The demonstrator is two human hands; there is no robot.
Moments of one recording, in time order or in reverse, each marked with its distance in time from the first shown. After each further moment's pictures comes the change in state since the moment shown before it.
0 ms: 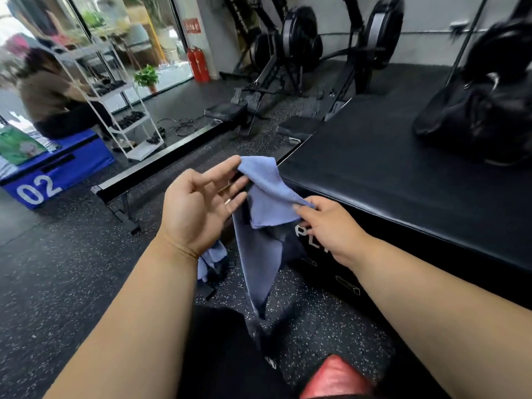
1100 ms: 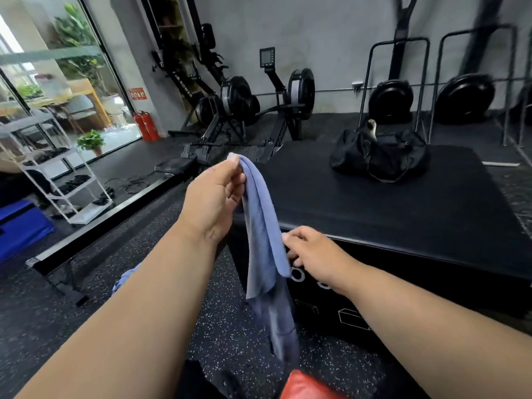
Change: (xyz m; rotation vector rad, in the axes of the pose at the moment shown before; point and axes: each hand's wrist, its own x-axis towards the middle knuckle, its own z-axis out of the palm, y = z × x) left_hand -0.016 -0.001 0.162 0.145 -0.012 0.106; right_hand -0.107 -0.021 -0.078 -0.183 0.169 0.003
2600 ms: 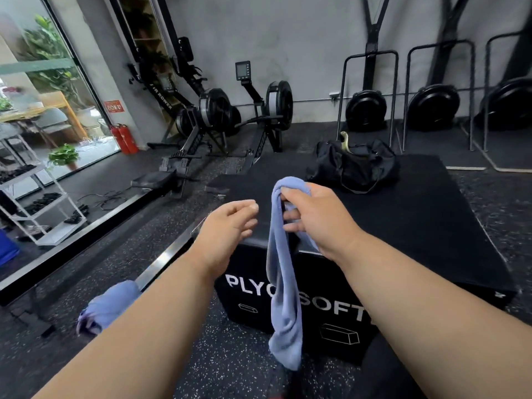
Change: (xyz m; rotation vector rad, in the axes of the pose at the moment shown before) left_hand 0.021 -0.068 0.038 0.378 -0.157 -0.099; right_hand 0.014 -0.064 -0.086 0.423 0.131 -0.202
